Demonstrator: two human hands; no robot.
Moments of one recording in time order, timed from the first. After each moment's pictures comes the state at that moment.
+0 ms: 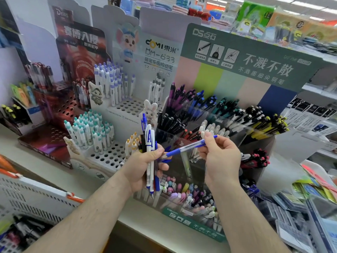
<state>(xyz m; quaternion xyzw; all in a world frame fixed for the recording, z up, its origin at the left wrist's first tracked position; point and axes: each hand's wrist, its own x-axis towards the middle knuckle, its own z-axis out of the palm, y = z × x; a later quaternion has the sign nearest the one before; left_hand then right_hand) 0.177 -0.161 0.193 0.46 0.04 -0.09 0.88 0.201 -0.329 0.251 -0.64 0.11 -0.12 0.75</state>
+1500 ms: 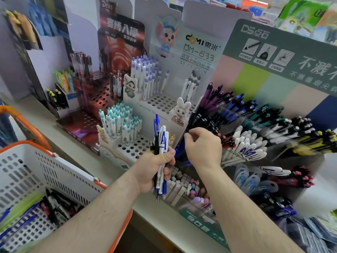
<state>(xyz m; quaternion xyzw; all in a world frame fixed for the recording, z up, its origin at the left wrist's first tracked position) 0.160 -0.125 0.176 0.47 0.06 -0.05 0.88 0.236 -0.250 0.225 -0.93 -0.11 -0.12 0.32</state>
